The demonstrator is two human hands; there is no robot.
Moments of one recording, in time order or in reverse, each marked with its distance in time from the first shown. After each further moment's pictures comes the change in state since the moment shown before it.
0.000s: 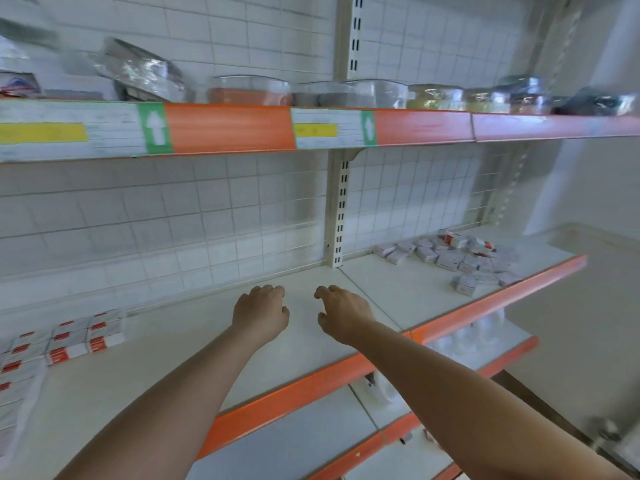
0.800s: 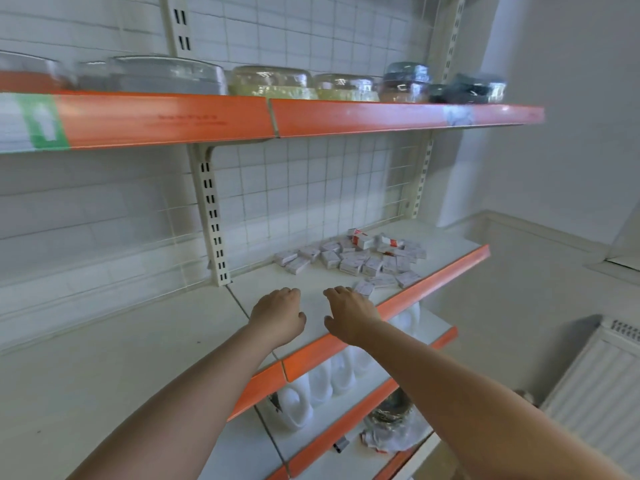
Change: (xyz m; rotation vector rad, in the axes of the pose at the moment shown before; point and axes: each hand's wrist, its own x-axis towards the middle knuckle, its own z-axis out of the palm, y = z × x) left_hand 0.096 0.258 0.055 -0.054 -0.135 0.229; right_hand -0.023 0.260 -0.032 -0.021 -0.034 0.185
